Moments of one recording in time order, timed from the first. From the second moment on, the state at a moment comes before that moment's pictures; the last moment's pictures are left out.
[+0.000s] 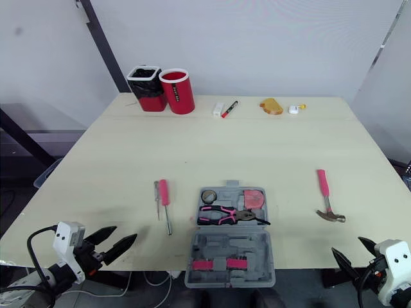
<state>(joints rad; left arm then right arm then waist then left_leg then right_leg) 0.40 0.56 0.44 -0.16 -0.55 0.34 -0.83 0.58 -0.47 -0.49 -0.31 0.42 0.18 0.75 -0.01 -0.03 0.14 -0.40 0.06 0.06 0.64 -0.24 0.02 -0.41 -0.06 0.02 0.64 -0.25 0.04</state>
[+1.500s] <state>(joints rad) -0.27 0.66 -0.29 0.05 -0.14 0.41 -1.11 -0.40 -0.76 0.51 -0.12 -0.11 0.49 1.11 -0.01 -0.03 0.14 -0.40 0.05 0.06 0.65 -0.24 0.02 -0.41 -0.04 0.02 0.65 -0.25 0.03</state>
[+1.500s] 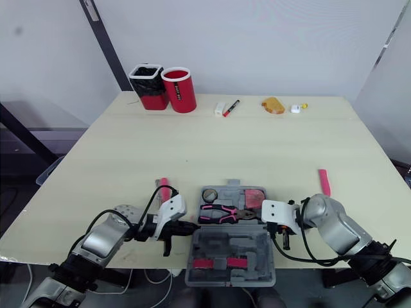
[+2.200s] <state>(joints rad) -0.46 0.59 -0.30 0.30 -0.06 0.33 -1.15 -0.52 -0.67 0.50 0.10 -0.15 0.42 1.10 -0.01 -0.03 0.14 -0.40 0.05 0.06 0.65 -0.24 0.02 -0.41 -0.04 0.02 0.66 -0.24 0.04</state>
